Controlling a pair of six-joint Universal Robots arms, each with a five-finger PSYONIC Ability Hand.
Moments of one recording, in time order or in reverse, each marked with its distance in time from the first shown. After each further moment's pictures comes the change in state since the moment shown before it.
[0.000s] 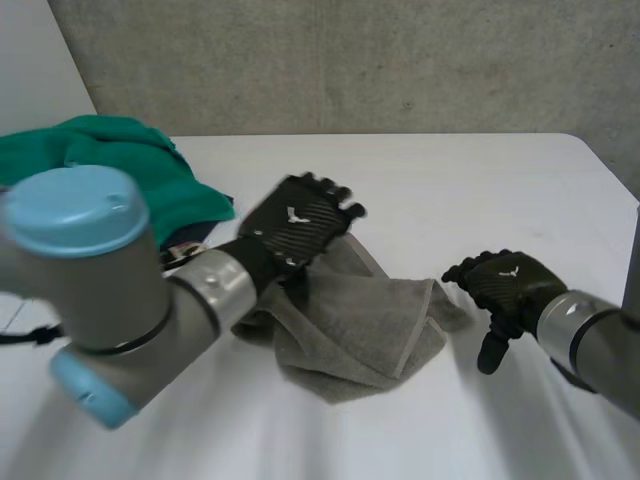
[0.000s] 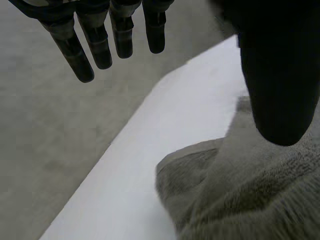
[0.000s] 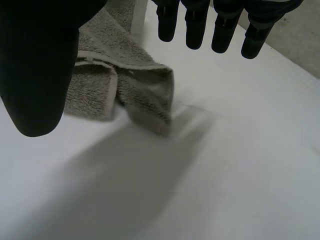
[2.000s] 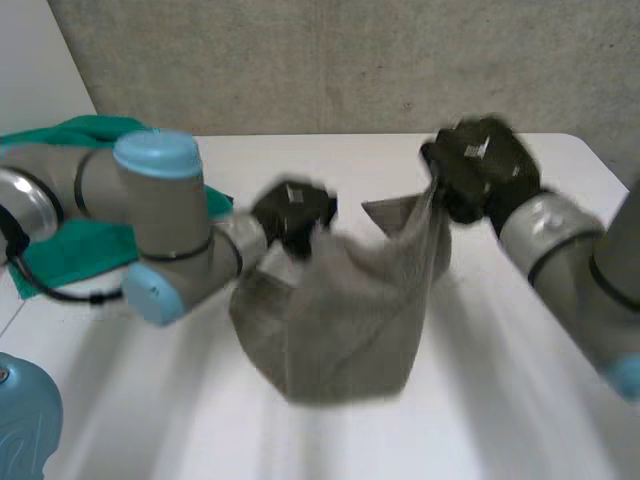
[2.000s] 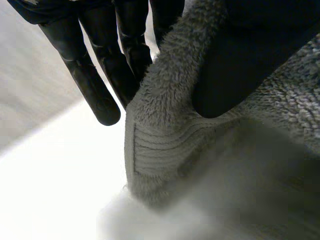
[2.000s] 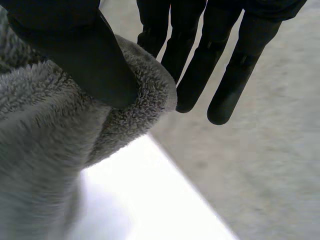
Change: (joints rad) left arm 0.076 -0.433 0.581 -0.220 0.008 -0.225; right arm 0.129 -0.027 -0.196 -0.327 0.010 -0.044; left_hand 0.881 0.939 0.930 0.948 0.893; right_hand 0.891 0.966 0.976 0.987 0.947
